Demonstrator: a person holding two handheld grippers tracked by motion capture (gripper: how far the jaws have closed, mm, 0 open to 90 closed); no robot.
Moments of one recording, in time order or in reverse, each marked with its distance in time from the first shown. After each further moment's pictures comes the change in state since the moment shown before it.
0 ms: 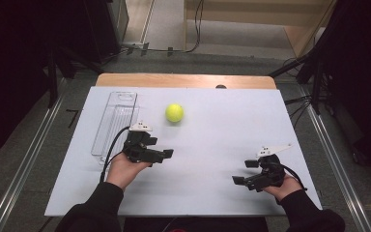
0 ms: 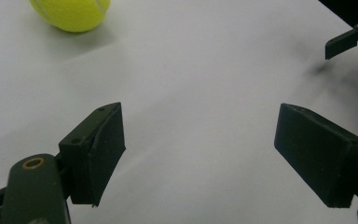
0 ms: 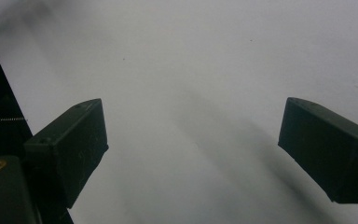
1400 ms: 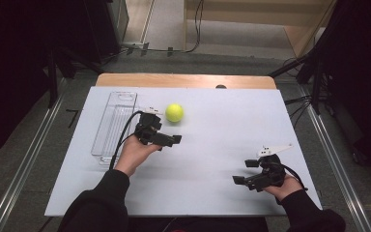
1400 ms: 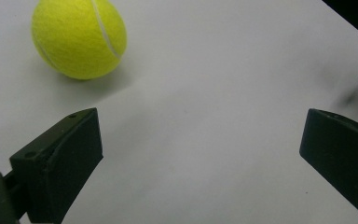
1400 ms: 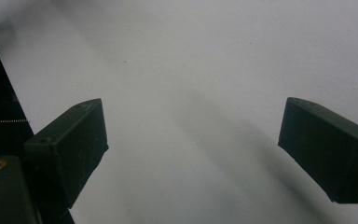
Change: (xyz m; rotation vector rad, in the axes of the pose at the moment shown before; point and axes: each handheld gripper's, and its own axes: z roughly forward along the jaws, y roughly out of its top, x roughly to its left) left arm 0.018 0.042 0.034 0.021 0.024 0.005; right arm 0.000 0.000 -0.001 -0.011 0.004 0.000
